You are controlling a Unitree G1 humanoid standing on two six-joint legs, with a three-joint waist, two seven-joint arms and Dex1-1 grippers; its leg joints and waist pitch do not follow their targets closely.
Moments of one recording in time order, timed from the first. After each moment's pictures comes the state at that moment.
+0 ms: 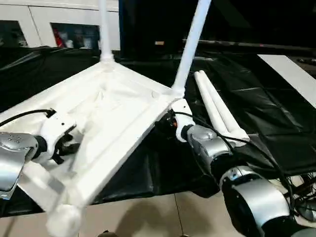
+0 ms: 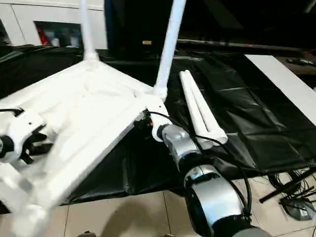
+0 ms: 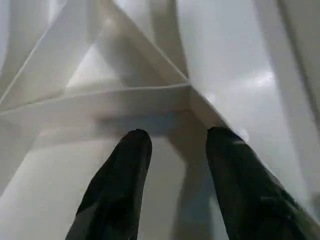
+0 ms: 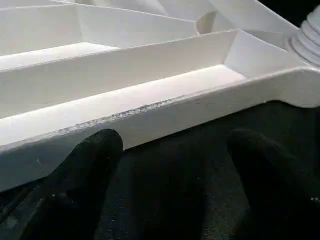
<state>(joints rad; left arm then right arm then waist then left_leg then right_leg) -0.27 0.82 -0.04 -0.04 0.01 0.80 -0.89 -0.86 0.01 0.06 1.19 0.00 -0.03 0.38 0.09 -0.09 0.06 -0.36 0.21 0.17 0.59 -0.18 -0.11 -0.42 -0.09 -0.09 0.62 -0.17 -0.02</state>
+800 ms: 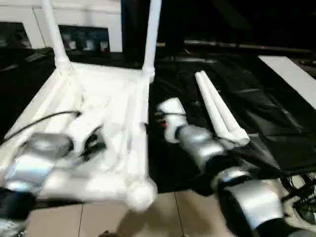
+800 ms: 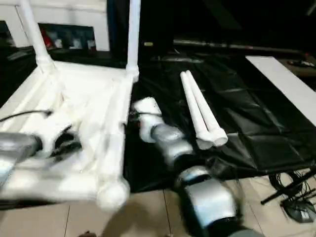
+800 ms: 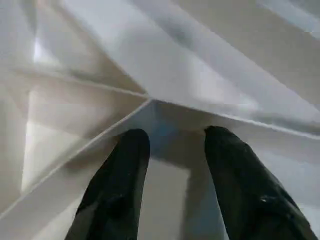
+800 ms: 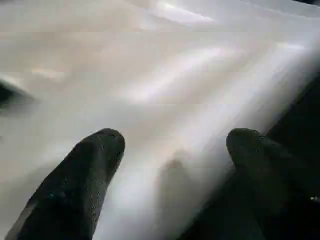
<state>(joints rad) -0.40 0.60 -0.17 0.08 0.04 0.70 -0.75 -0.87 0.12 0.06 1.18 0.00 -0.11 0.54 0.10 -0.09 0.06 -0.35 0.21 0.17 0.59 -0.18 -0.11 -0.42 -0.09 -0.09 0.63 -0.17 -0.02</state>
